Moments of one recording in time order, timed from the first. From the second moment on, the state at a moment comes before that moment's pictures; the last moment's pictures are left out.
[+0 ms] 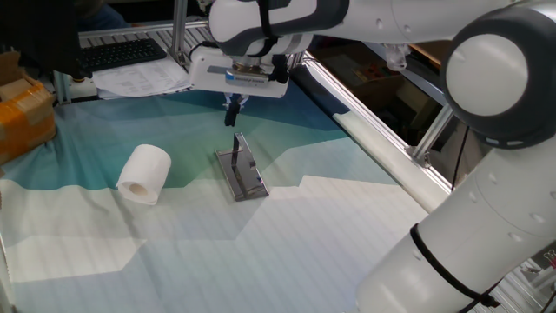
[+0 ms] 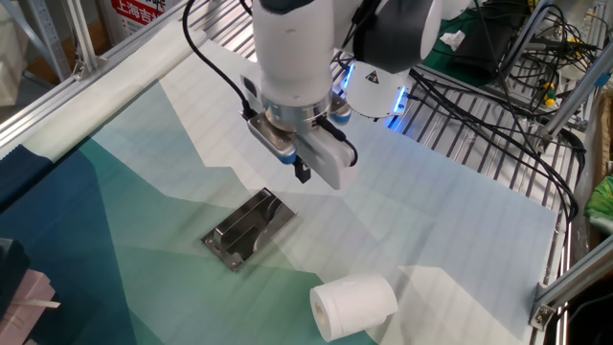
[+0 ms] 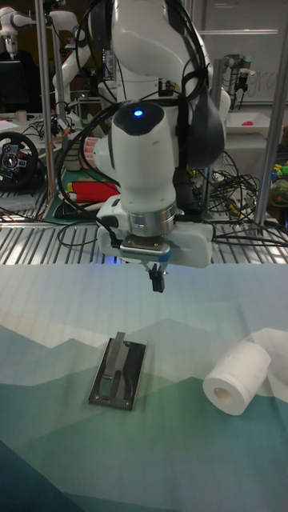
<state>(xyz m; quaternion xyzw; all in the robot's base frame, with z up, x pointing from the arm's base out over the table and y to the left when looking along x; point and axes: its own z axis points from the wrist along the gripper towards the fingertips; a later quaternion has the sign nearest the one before) 0.499 0.038 0.272 -0.16 -0.98 -0.04 0.06</state>
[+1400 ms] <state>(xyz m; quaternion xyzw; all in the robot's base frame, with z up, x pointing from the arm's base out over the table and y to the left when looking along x) 0.499 0.059 0.254 -0.18 -0.98 -0.05 0.08</state>
